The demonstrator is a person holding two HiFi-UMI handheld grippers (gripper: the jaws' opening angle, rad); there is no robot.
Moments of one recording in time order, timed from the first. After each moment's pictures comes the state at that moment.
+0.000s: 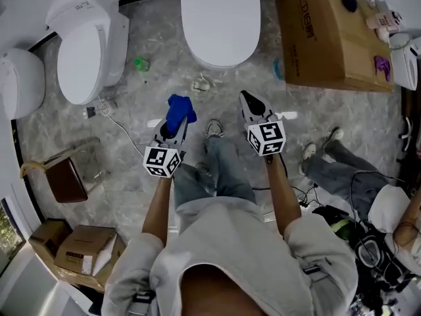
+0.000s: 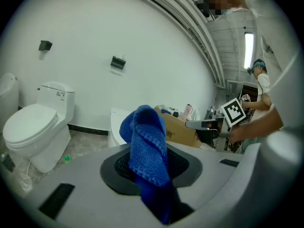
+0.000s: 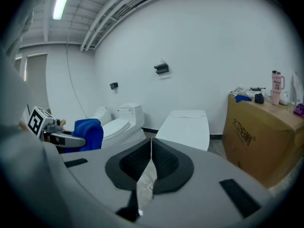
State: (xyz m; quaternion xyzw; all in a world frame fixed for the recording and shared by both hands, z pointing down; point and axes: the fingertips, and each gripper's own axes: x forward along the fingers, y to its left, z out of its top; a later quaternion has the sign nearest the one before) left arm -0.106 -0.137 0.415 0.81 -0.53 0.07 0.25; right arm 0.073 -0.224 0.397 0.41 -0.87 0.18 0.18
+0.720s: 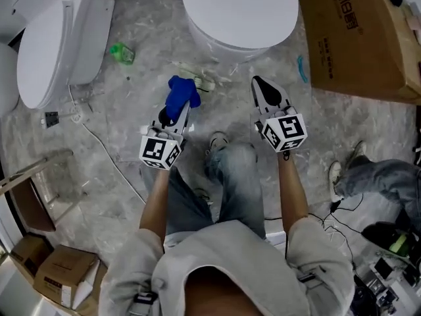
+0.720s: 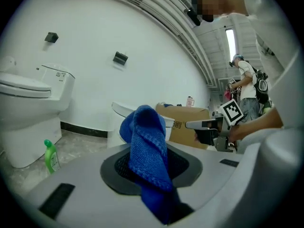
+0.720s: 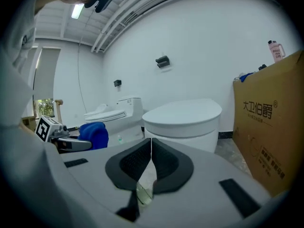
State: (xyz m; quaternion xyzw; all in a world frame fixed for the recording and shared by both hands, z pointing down) left arm -0.113 -0.191 0.678 0.83 -0.53 0.02 0.16; right arm 0.069 -0.270 0.646 0.40 -0.90 0.12 0.11
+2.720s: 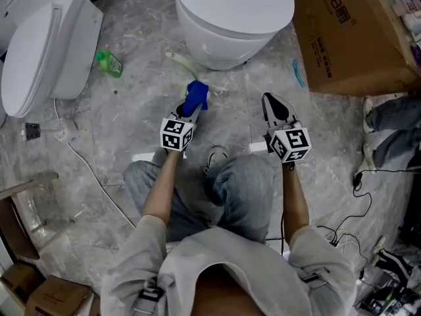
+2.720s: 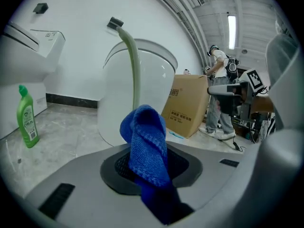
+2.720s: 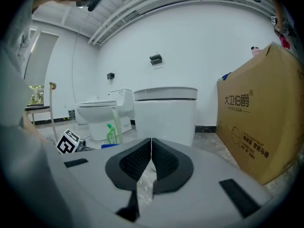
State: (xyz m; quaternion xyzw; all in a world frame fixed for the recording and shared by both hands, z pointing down) left arm -0.061 -0.221 0.896 0.85 -0.46 0.11 0.22; right arm 0.131 -0.231 0.748 0.47 -0.87 0.10 0.12
